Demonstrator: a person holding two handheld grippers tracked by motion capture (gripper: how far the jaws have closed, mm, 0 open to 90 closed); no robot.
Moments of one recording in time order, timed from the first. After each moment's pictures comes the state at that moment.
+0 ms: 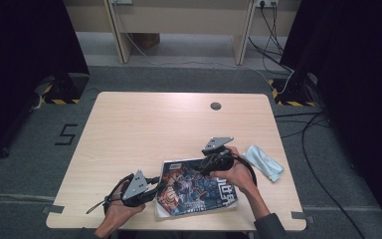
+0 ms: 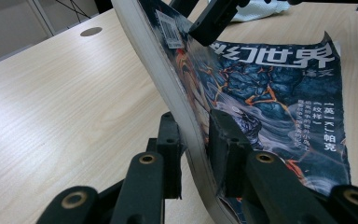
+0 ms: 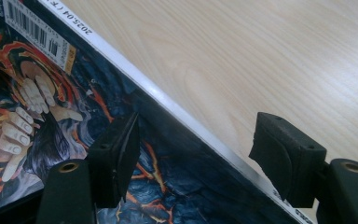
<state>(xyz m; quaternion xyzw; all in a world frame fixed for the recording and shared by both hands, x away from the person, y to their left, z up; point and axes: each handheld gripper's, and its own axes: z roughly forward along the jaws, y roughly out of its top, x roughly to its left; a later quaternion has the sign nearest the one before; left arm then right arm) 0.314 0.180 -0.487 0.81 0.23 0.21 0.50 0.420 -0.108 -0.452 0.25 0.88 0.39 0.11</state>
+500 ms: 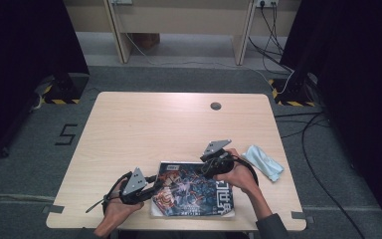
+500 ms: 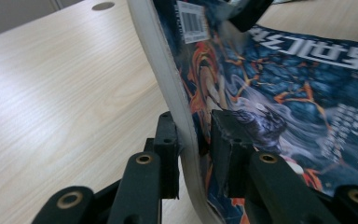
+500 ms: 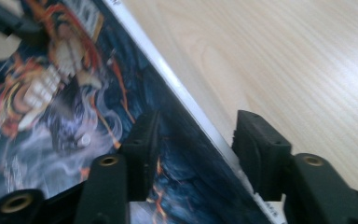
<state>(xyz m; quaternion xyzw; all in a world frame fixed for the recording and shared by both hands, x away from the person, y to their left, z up) 0.321 0.188 -0.493 0.81 0.27 0.20 0.47 0.411 -0.110 -0.452 0.22 0.91 0.35 0.09</state>
